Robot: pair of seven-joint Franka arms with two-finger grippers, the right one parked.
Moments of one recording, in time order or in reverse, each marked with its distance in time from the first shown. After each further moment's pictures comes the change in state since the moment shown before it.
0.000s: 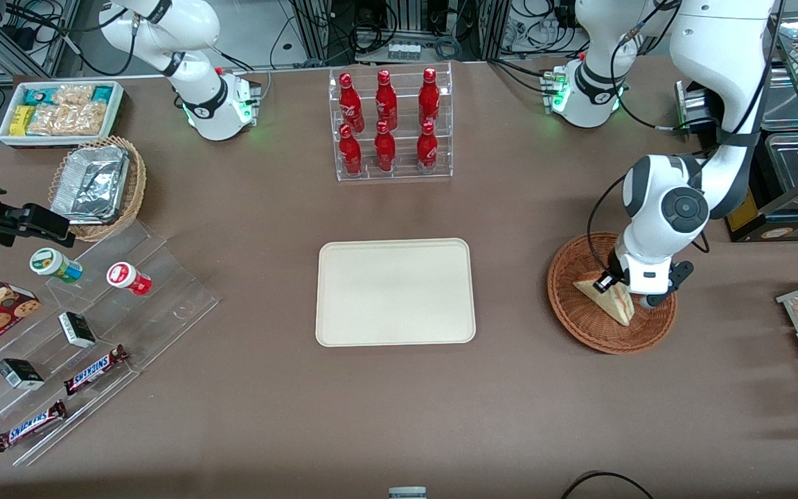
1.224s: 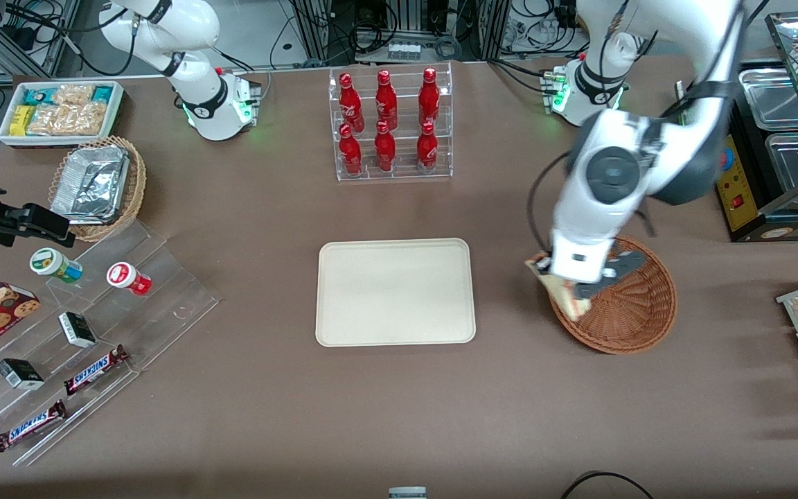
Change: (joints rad) arm -0.309 0.004 -0.021 0.446 0.039 -0.522 -0.079
